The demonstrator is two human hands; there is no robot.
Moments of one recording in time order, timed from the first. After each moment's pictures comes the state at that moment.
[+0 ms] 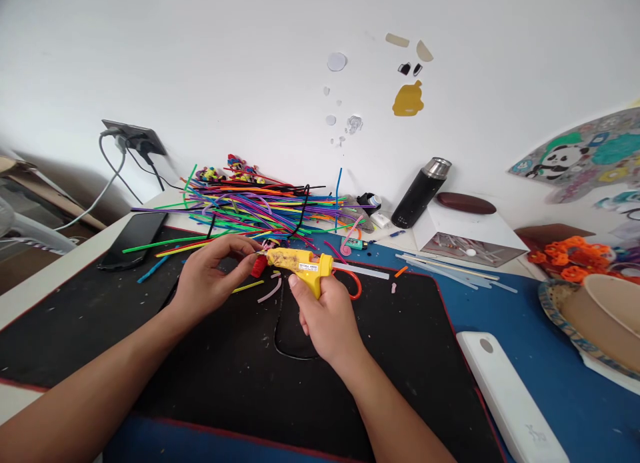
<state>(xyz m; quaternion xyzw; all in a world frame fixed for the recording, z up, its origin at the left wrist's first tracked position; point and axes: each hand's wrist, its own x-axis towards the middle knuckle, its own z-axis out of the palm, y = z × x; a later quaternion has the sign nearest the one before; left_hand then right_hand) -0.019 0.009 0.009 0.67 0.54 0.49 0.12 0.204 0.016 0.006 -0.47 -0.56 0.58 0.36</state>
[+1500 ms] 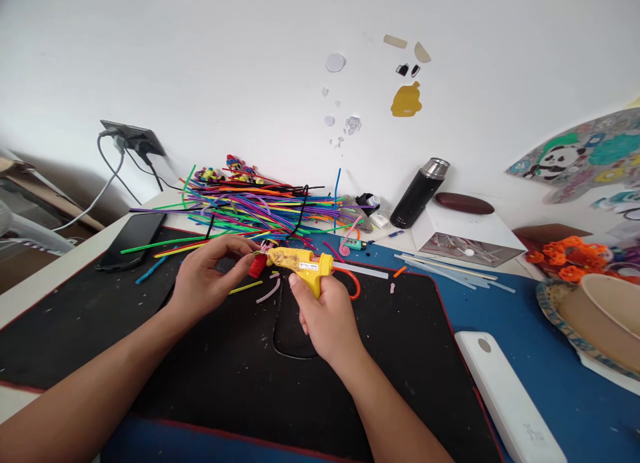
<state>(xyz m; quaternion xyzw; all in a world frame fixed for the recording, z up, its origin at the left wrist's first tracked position) -0.019 0.009 0.006 0.67 0.54 0.50 0.12 0.203 0.016 0.008 -0.48 -0.55 0.57 0.36</state>
